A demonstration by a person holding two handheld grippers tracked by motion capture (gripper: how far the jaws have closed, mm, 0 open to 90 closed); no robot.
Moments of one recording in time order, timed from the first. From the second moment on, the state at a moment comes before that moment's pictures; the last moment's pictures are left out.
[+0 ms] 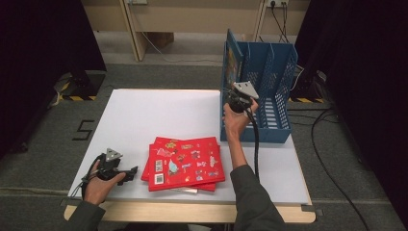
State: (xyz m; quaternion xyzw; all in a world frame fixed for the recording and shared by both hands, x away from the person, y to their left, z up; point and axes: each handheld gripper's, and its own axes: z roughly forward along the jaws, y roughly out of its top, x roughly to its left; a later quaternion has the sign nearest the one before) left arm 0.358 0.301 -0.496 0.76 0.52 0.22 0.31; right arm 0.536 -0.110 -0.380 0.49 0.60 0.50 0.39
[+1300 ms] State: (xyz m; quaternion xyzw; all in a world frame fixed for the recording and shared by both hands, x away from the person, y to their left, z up) left arm 0.358 0.301 -0.496 0.76 0.52 0.22 0.31; right arm 0.524 -0.097 -0.385 0.45 0.65 0.47 0.39
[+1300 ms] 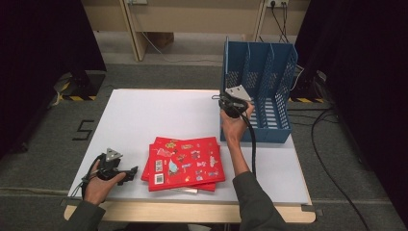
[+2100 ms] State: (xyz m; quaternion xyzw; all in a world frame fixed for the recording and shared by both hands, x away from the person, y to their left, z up) left arm 0.358 0.301 -0.496 0.76 0.52 0.22 0.31; right arm 0.510 -0.103 -0.389 0.46 0.65 0.50 0.34
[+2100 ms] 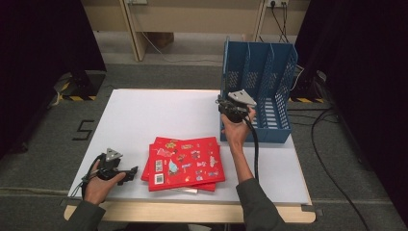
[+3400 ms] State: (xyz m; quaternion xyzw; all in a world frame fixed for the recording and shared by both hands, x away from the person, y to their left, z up) left arm 0.354 0.299 -0.490 0.75 0.52 0.24 0.32; right arm 0.399 -0.160 -0.420 0.43 0.68 0.53 0.27
